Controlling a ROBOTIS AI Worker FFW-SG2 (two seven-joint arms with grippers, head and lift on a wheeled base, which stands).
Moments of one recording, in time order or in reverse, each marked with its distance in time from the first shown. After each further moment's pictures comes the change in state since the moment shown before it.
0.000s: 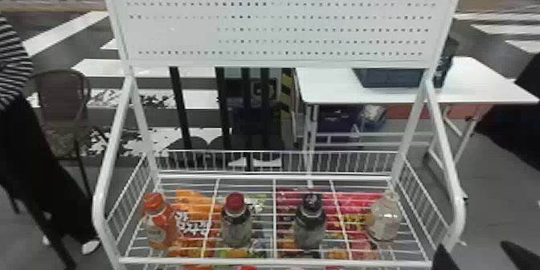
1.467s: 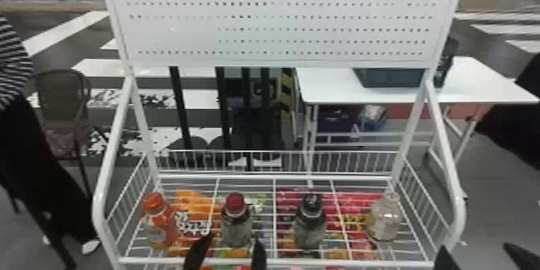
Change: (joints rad) left arm -0.470 -0.022 -0.153 0.475 0.041 0.029 0.052; right arm 0.011 0.016 -0.002 -0.021 0.010 0.025 0.000
